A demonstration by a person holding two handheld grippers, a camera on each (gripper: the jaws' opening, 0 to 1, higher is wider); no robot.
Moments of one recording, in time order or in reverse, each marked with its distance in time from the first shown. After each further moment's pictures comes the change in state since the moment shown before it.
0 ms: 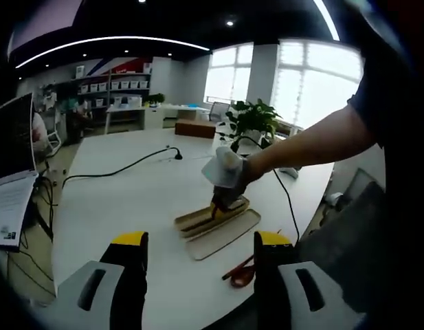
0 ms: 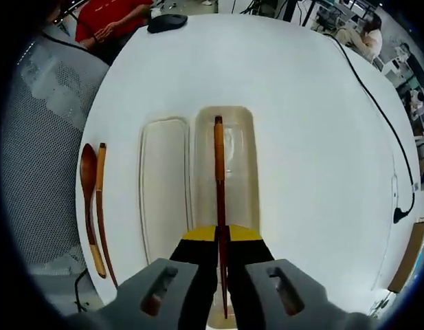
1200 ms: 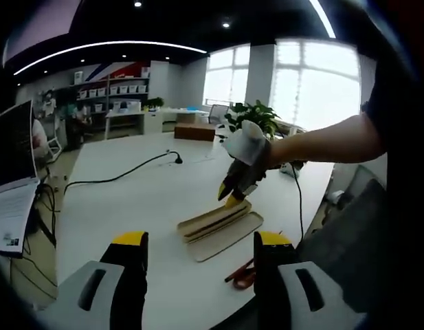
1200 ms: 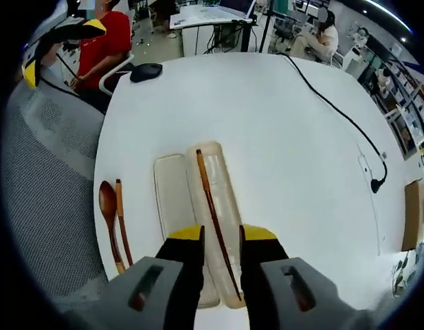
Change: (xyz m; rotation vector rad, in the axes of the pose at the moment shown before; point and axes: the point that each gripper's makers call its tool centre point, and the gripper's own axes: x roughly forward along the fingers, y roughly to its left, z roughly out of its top) left arm -0.002 -0.001 0.005 0.029 -0.020 0.008; right arm -0.069 0.003 0.005 0.198 -0.203 -0.127
